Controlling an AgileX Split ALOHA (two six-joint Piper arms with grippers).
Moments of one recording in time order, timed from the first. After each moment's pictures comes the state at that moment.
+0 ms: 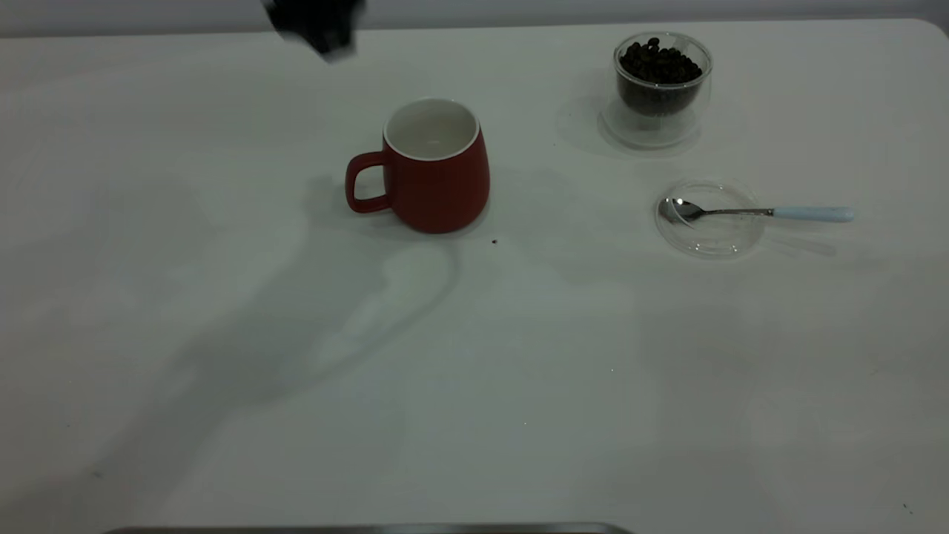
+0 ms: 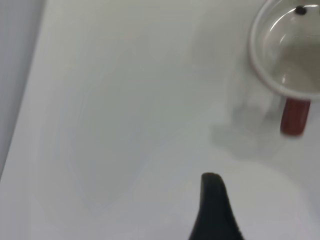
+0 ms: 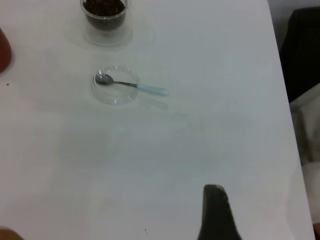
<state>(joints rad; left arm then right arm) -0.53 1.94 -1.34 0.37 0.52 0.32 0.00 -0.02 -0.47 0.02 1.13 -0.08</state>
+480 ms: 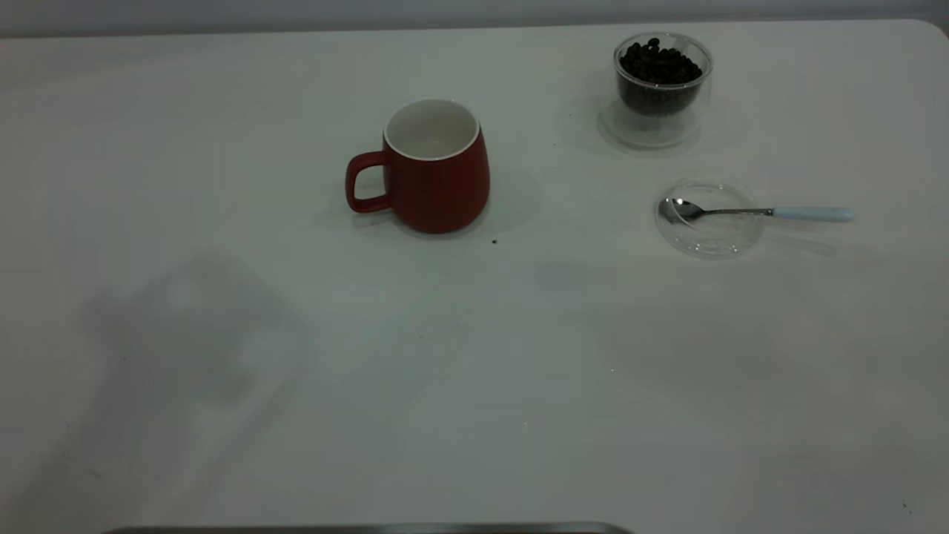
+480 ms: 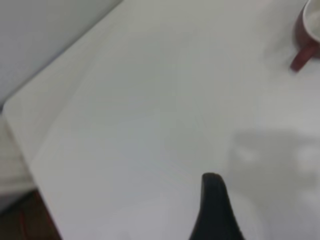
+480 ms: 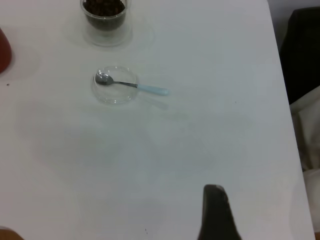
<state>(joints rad) -0.53 1.27 -1.34 0.36 1.09 0.02 0.00 -0.02 -0.47 0.02 1.13 -0.08</state>
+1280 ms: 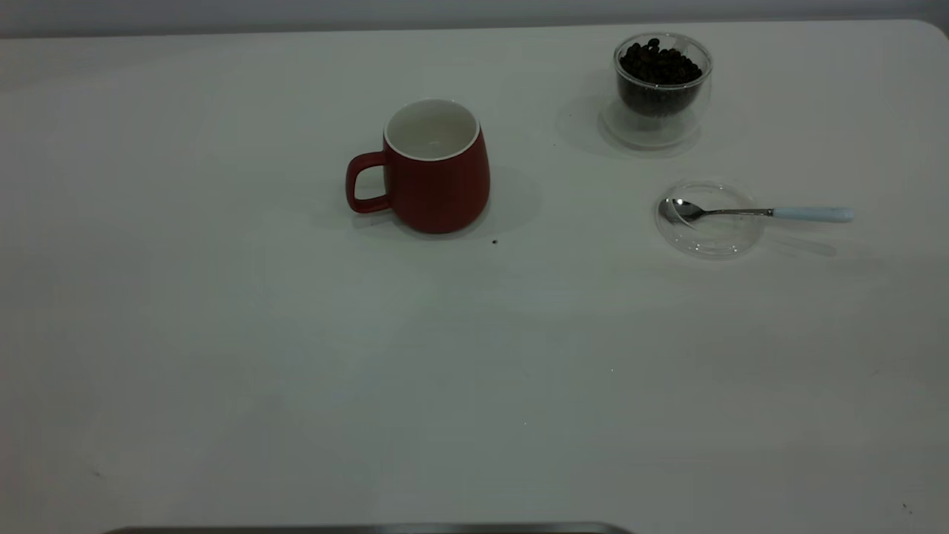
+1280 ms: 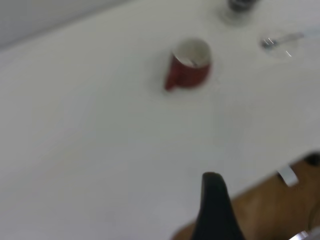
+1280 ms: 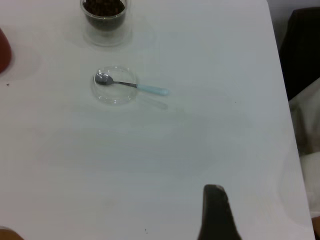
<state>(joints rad) -0.53 0.39 -0.89 -0.01 1.16 0.00 0.00 -0.02 -0.47 0.02 1.13 -0.08</state>
